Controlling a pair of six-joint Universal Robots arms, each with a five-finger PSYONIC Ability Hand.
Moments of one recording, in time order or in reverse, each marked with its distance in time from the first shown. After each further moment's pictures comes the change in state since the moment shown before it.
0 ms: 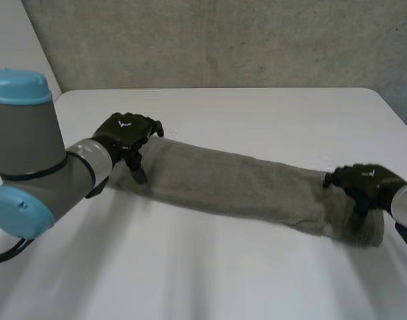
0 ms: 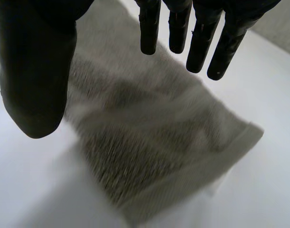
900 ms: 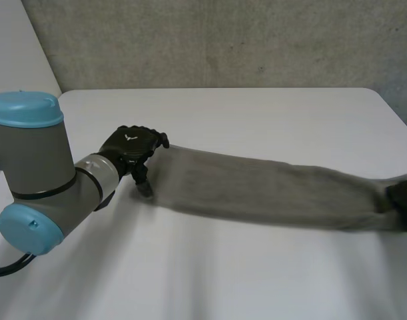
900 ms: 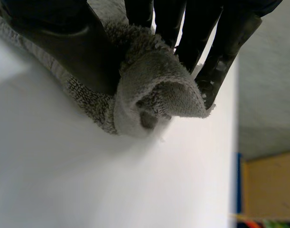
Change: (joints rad) left arm -0.021 -0.005 -0.078 0.072 -0.005 -0.013; right arm -0.189 0.063 0.175 -0.395 0.176 -0.237; left_hand -0.011 -0.005 -0.015 -0.009 -0.020; right_hand 0.983 0.998 0.995 1.016 1.043
